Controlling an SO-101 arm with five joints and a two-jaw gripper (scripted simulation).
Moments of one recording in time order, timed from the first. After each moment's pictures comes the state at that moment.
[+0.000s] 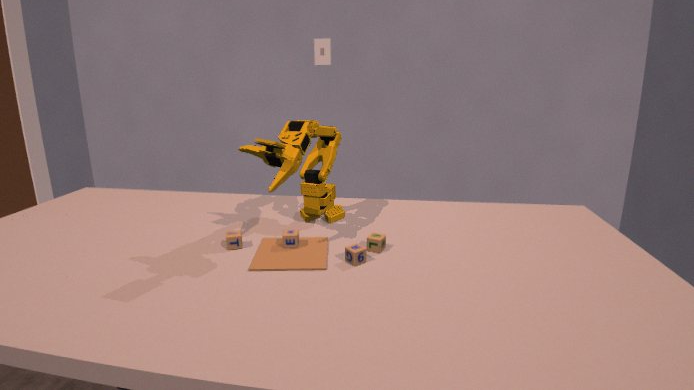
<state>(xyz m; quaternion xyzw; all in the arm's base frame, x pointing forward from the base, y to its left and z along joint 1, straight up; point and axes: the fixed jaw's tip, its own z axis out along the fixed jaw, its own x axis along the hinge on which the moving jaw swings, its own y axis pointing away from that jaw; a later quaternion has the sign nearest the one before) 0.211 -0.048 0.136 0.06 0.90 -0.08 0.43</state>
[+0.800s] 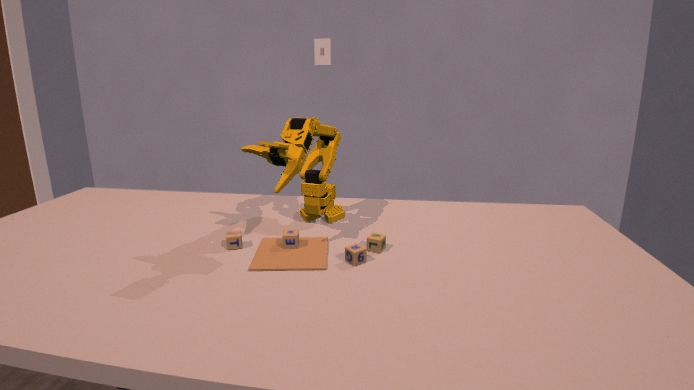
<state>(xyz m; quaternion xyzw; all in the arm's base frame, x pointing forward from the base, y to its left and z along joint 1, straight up) 0.203 -0.039 0.132 0.05 0.91 -0.07 0.40</state>
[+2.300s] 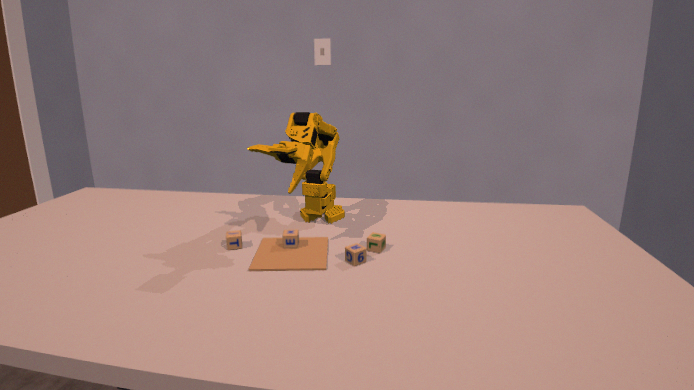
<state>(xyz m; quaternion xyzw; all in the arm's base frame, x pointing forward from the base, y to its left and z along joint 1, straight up) 0.179 -0.021 0.125 0.03 0.95 -0.04 0.31</state>
